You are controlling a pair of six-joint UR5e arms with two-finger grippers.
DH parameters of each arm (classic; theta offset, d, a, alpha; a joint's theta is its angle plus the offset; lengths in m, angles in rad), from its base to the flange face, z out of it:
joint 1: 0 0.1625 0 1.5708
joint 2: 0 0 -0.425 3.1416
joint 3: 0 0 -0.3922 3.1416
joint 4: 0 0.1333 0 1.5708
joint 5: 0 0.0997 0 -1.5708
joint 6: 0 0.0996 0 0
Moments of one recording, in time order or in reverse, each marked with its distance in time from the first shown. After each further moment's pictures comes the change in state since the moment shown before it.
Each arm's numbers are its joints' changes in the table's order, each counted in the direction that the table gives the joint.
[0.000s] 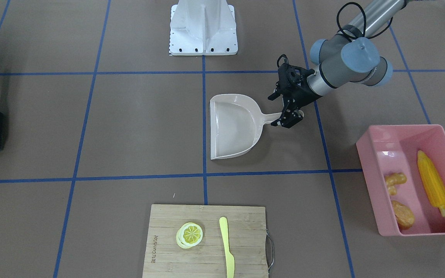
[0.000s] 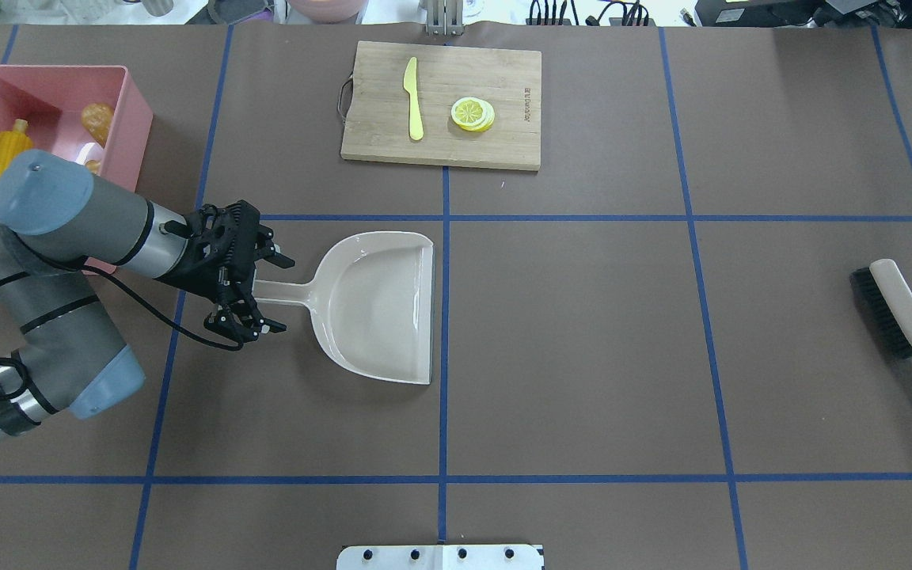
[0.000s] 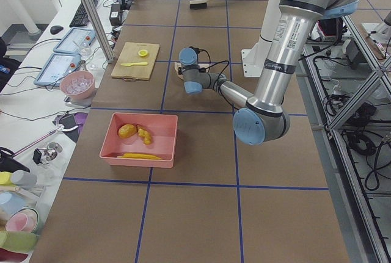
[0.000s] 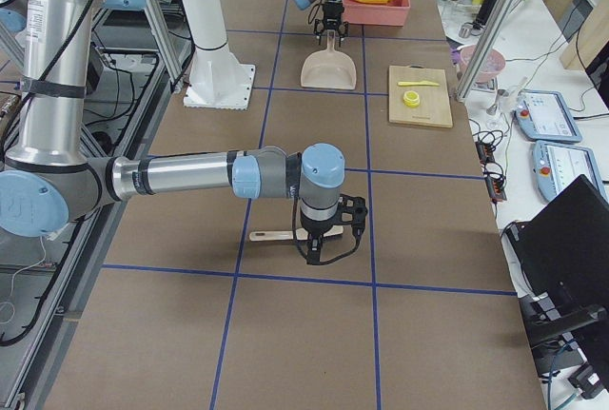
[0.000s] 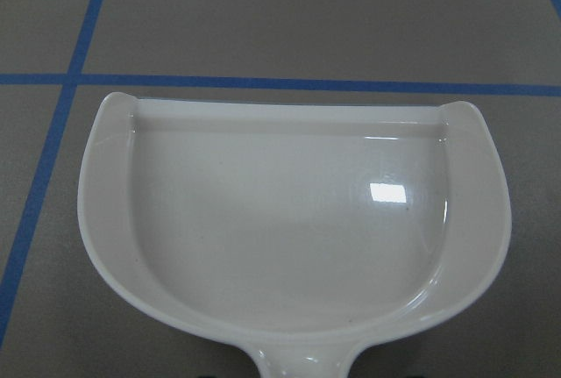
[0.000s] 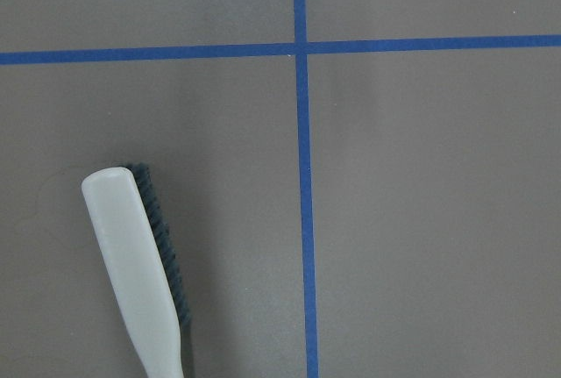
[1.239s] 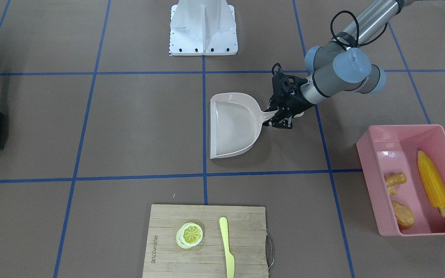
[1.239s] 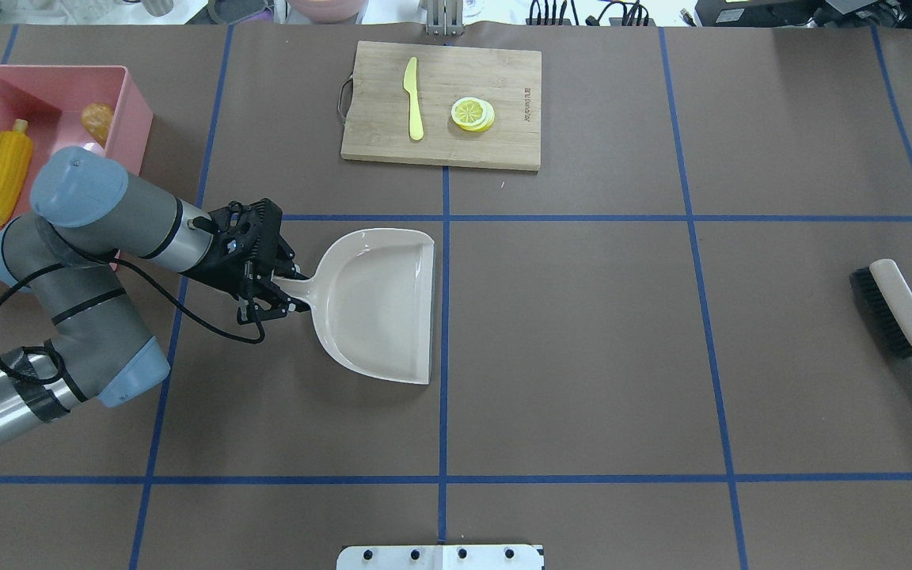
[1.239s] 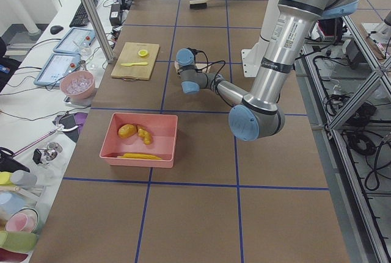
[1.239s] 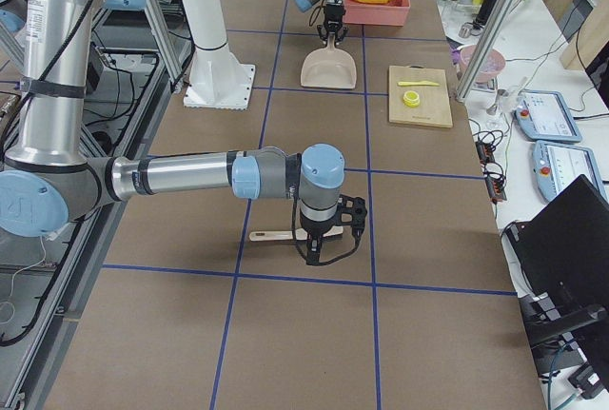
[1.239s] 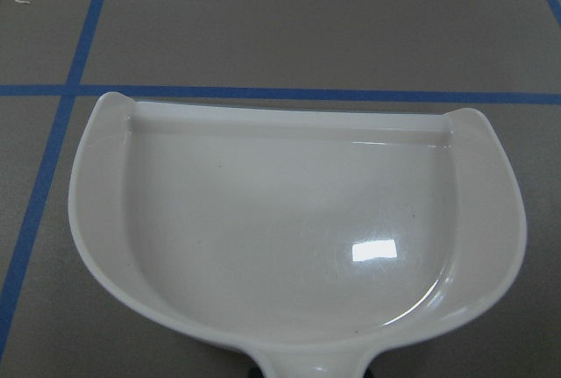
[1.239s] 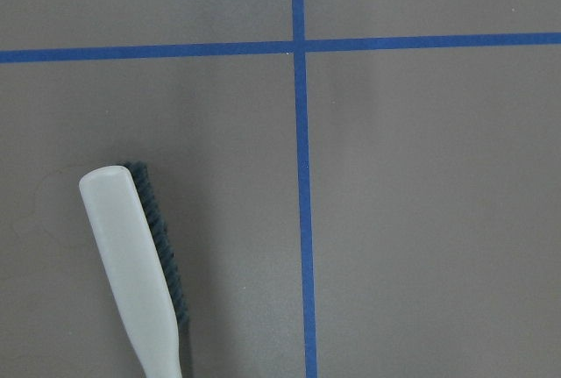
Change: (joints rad) left arm 0.015 -0.070 -0.106 -0.004 -0.007 0.008; right arm 0.000 -0.001 0.000 0.000 -0.001 -0.001
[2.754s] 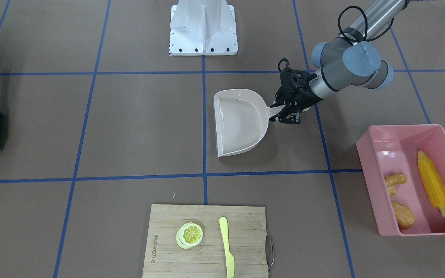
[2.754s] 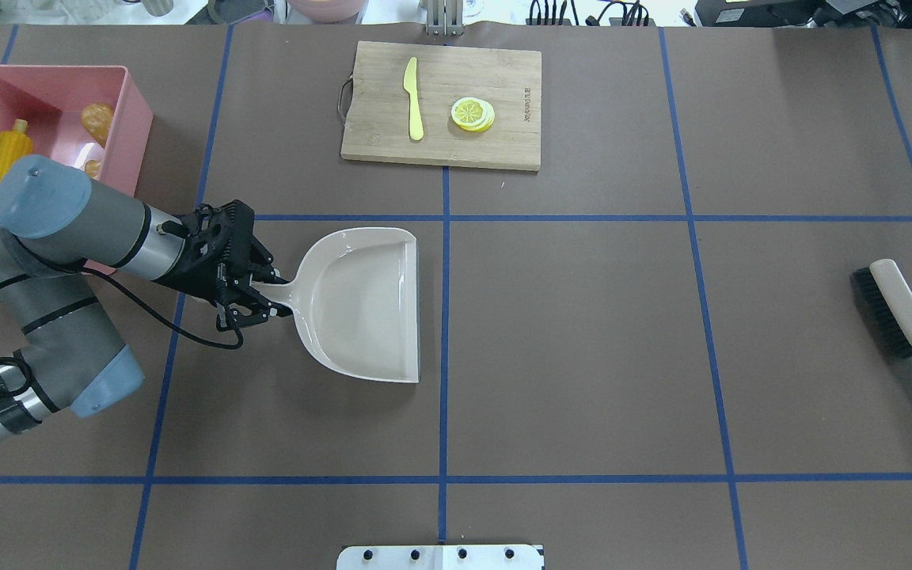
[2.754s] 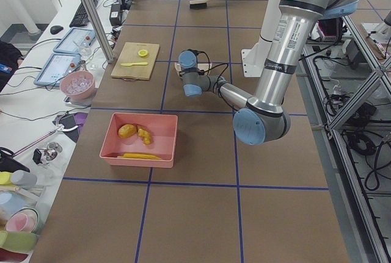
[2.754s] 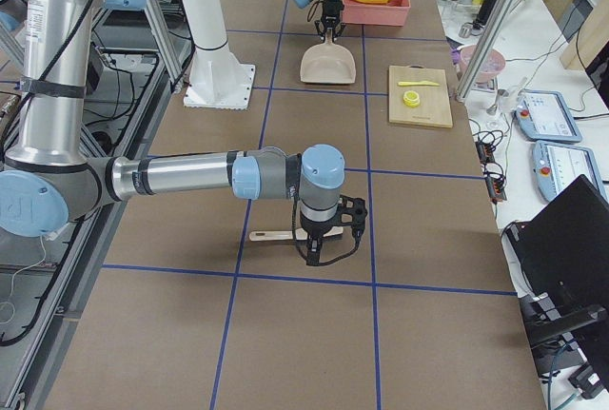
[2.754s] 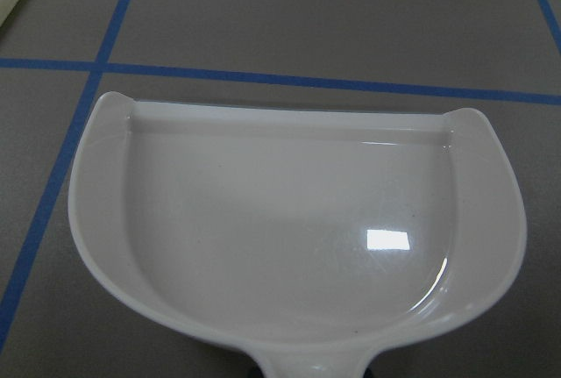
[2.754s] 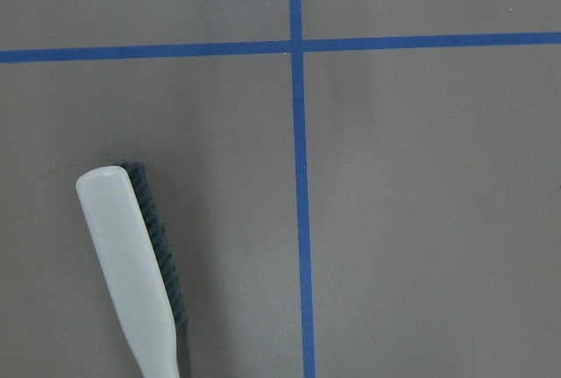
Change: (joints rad) left arm -0.003 0.047 0.044 -0.025 -0.003 -0.077; right arm 0.000 0.000 0.001 0.000 -0.003 0.001
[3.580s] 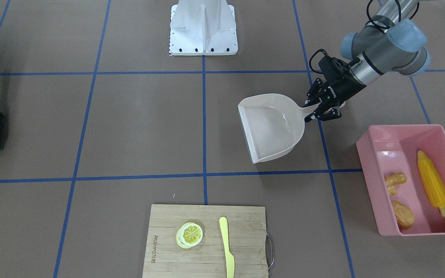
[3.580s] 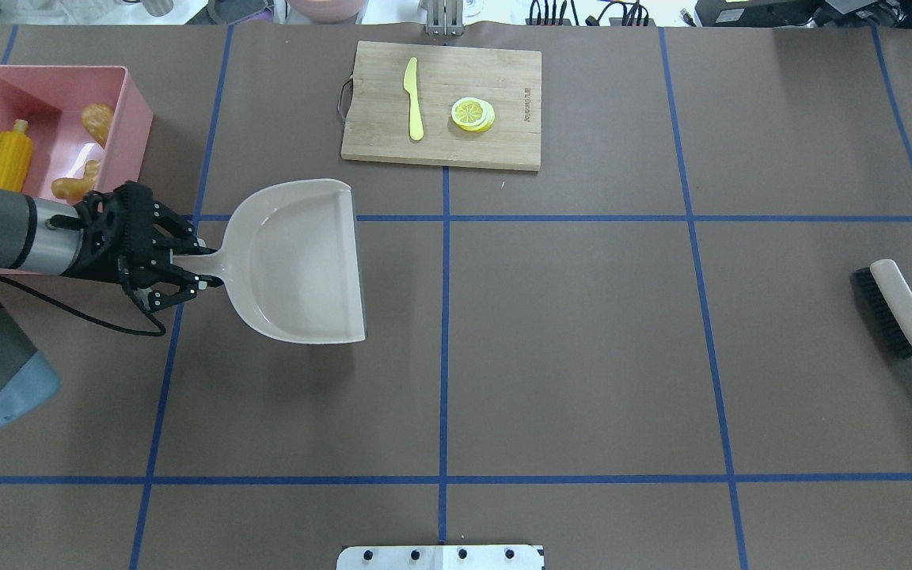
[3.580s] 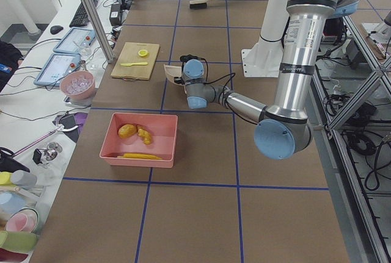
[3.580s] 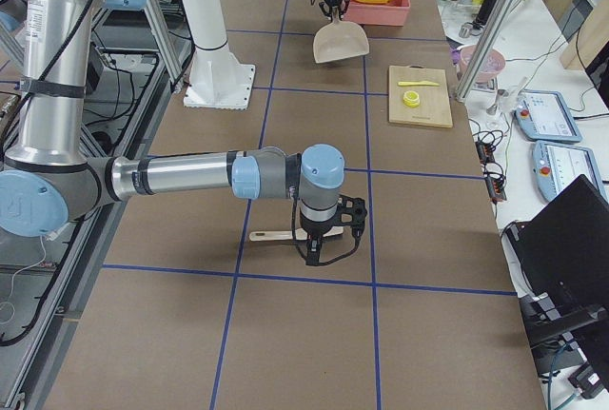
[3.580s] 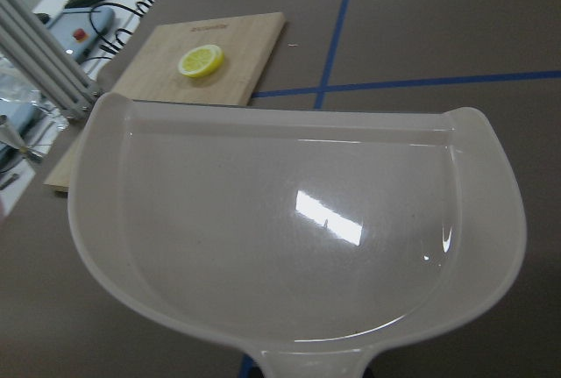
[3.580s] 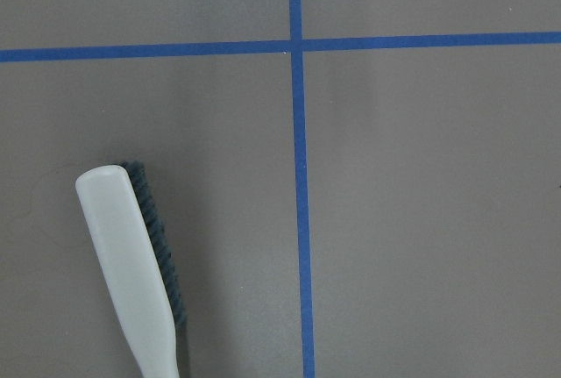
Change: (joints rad) left arm -0.065 0.149 0.080 -0.128 0.086 -0.001; right arm 0.000 -0.001 0.000 0.000 -0.001 -0.001
